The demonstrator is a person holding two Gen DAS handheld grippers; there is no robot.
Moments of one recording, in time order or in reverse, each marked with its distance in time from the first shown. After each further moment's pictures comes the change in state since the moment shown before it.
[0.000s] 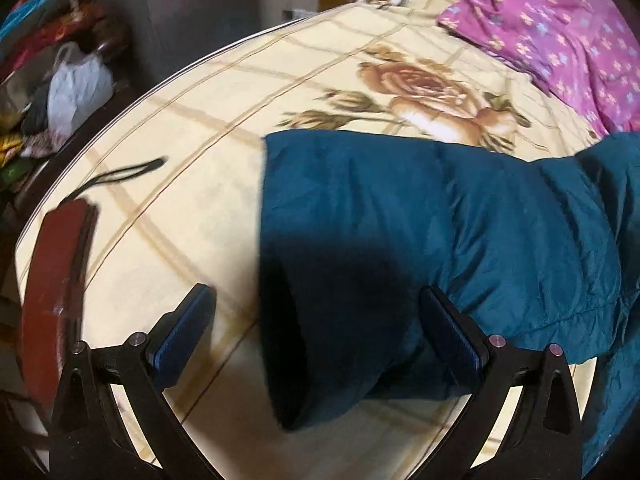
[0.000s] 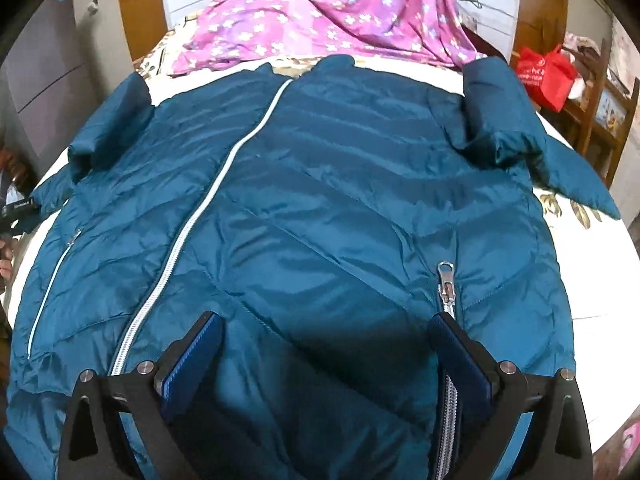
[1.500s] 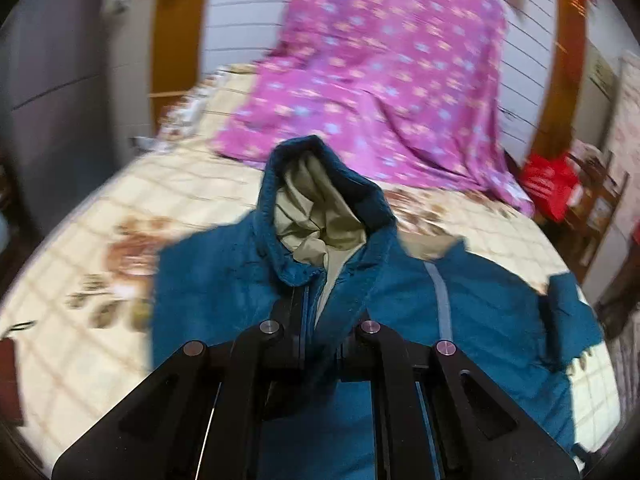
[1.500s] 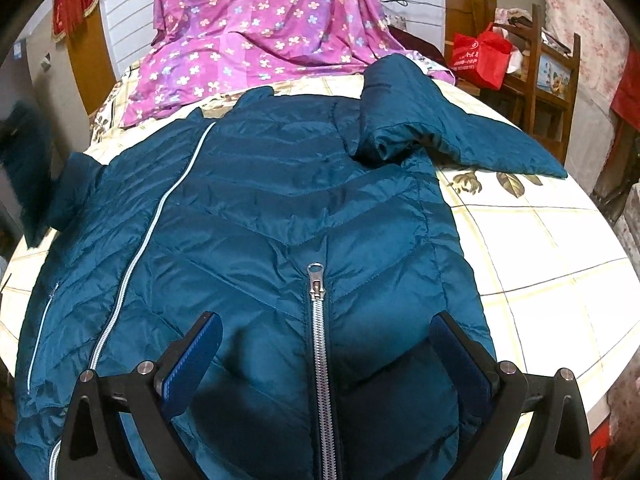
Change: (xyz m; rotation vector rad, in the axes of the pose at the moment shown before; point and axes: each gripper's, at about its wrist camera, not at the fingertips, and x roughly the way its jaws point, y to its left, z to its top) left arm -0.217 -0.288 -0.001 0.256 -0.320 -0.441; right arm -0.035 -0.067 -0.013 0.184 -0.080 -0.090
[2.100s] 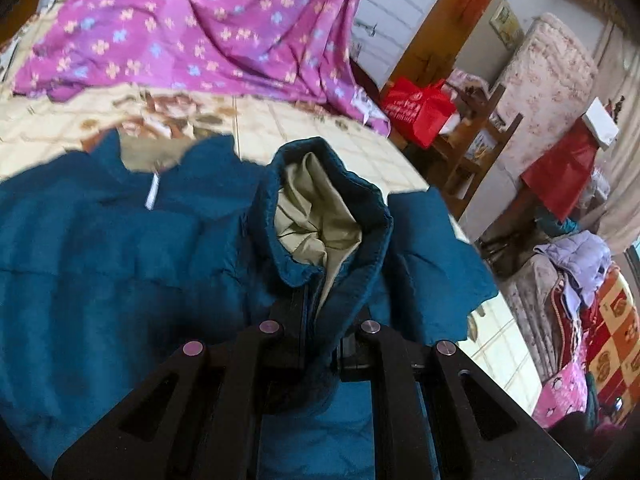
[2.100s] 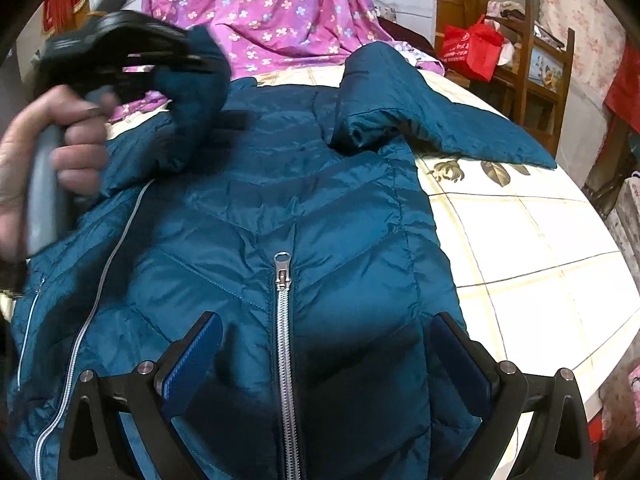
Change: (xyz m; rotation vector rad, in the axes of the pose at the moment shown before) left arm 0.123 -0.236 -0.051 0.052 0.262 -0.479; right arm 0.002 -0.014 -0.002 0.000 0.029 -0.017
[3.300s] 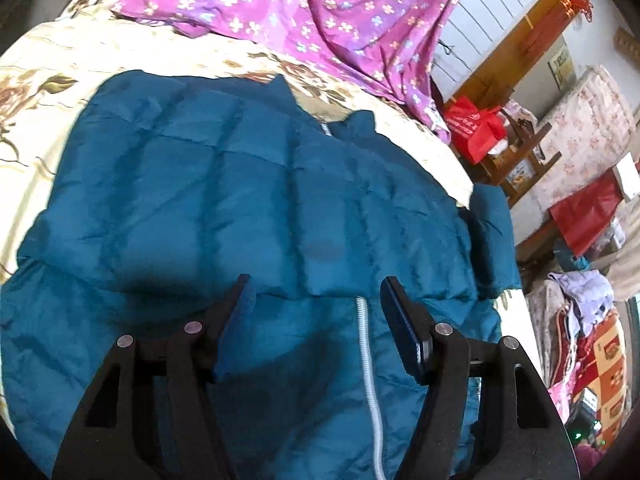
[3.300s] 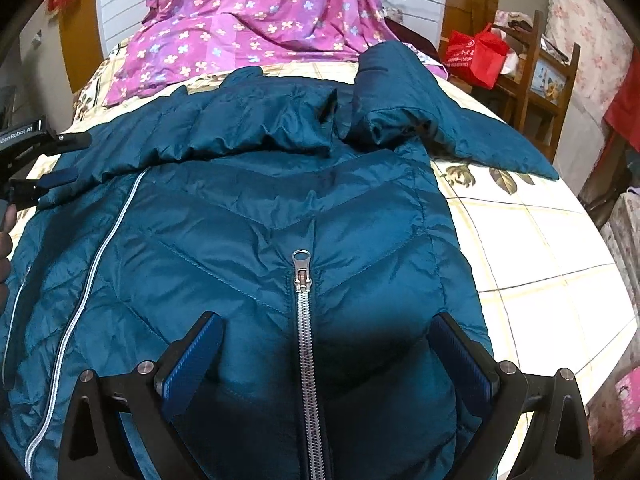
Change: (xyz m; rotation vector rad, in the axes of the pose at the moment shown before) left arm -0.122 0.151 -0.080 -0.202 0.011 0.093; right arm 0.011 0.022 0.000 -0.043 0.009 -0.061
